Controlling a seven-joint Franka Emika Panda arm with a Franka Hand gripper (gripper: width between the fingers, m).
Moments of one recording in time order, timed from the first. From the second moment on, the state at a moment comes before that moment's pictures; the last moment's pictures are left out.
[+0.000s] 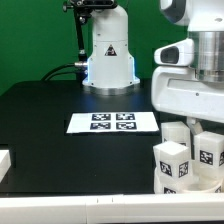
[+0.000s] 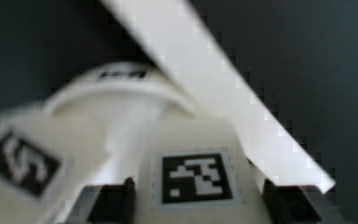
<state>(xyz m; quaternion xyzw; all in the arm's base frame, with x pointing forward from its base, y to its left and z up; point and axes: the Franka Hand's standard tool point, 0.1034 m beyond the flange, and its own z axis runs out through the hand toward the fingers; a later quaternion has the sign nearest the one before) 0.616 0.128 0.071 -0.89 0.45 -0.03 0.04</state>
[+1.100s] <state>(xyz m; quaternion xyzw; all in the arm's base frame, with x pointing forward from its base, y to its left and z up) 0.622 0.131 0.070 -0.50 0.86 0.01 0.13</state>
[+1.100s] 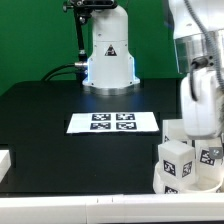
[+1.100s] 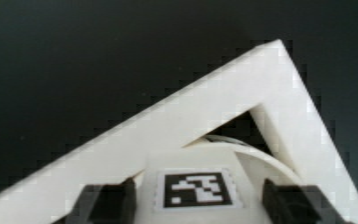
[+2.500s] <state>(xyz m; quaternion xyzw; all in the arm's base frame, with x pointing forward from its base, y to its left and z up) 0.630 0.132 0.123 -0.97 0.24 -0.02 0.08</state>
